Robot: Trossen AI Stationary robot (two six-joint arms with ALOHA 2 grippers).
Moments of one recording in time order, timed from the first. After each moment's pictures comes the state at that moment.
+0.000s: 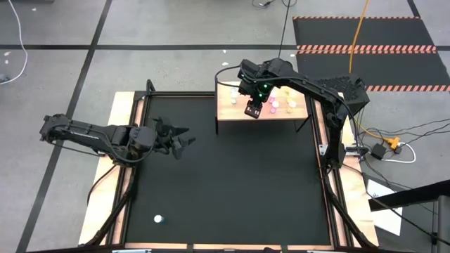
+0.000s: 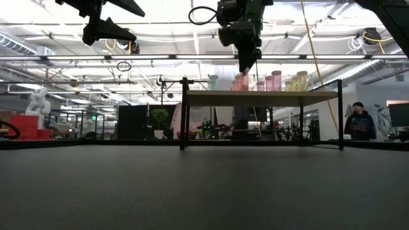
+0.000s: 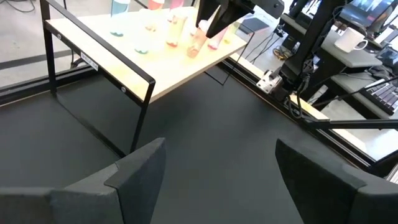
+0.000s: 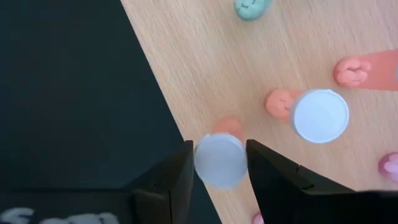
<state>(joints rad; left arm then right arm) -0.16 0.88 0.73 -0.24 -0.51 -0.65 -0.49 1.94 2.04 -1.46 -0.08 -0.09</state>
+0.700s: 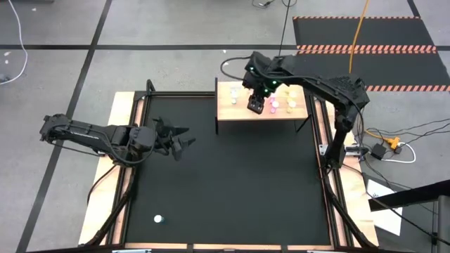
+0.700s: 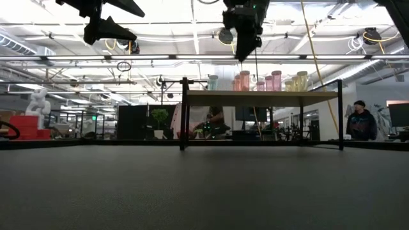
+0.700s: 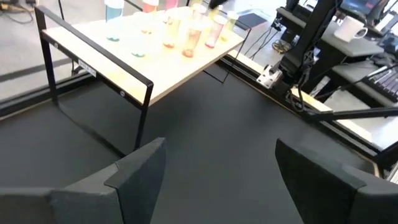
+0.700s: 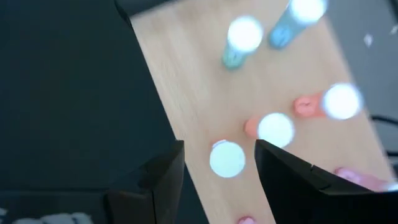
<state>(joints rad) -0.16 0.88 0.73 -0.24 -0.50 -0.59 -0.49 1.84 2.04 -1.38 -0.08 -0.12</state>
